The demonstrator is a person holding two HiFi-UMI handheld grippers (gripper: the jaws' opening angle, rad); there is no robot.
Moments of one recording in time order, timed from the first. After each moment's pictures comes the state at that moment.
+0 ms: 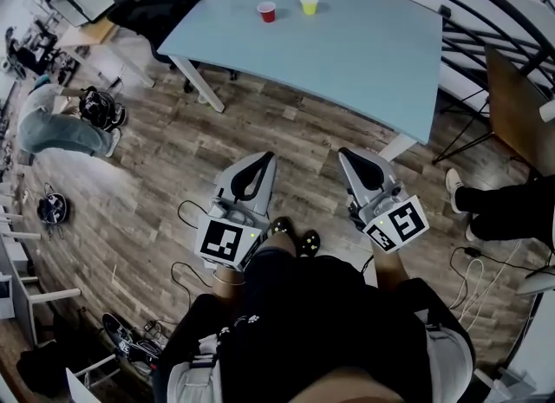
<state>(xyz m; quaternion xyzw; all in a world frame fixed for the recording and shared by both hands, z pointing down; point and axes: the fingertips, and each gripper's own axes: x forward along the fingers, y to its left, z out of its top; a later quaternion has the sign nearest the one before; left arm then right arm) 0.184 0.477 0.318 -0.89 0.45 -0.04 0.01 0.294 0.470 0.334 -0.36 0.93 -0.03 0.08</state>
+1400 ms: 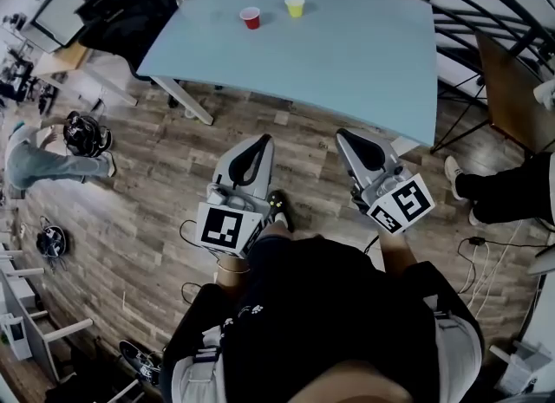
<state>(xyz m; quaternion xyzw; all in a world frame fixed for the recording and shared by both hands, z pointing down) 0.154 0.360 0.319 -0.91 0.42 -0.02 0.01 0.265 0.365 0.332 -0.39 0.92 -0.02 0.07</state>
